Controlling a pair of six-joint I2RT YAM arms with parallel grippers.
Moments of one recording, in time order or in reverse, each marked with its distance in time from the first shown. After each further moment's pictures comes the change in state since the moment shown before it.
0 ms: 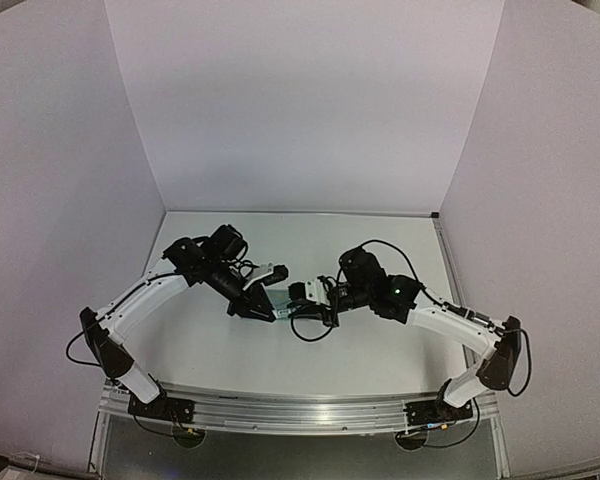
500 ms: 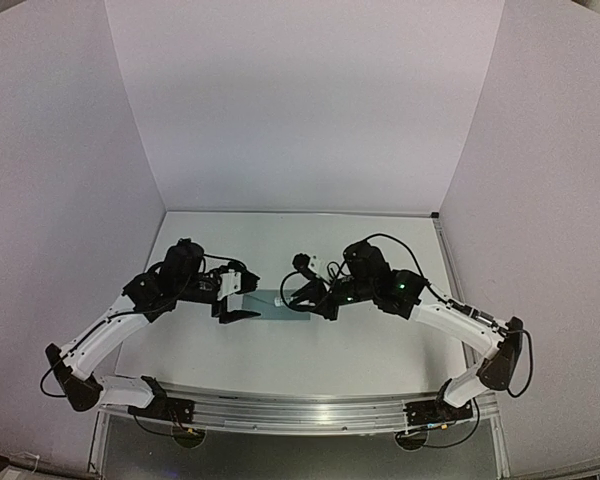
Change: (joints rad) left arm 0.032 -0.421 -0.455 0.593 -0.281 0.305; right arm -0.029 -0.004 0.055 -0.038 0.062 0.575
